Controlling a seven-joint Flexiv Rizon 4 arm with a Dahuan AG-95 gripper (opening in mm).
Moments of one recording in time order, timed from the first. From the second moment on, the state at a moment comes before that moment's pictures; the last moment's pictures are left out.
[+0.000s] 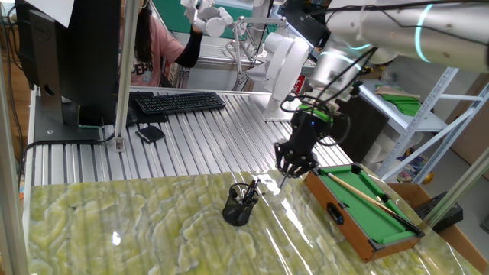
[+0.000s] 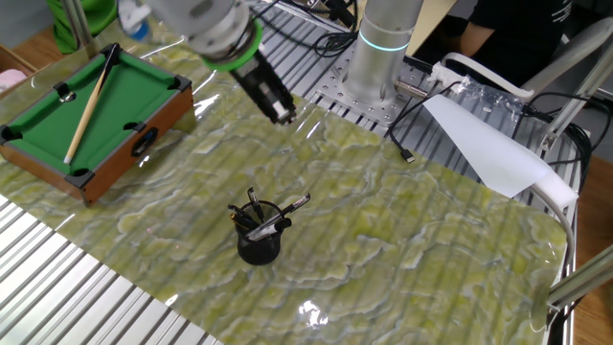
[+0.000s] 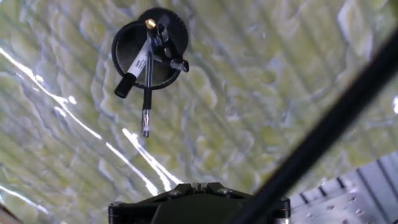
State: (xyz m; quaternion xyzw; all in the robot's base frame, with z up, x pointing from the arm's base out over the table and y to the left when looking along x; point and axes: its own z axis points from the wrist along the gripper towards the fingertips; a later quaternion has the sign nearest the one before) arm 0.458 -0.001 0.241 -0.28 -0.93 -0.11 0.21
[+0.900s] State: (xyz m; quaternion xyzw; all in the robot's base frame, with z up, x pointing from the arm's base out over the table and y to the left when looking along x) arm 0.431 -0.015 0.254 -0.23 -0.96 -0.08 0.09
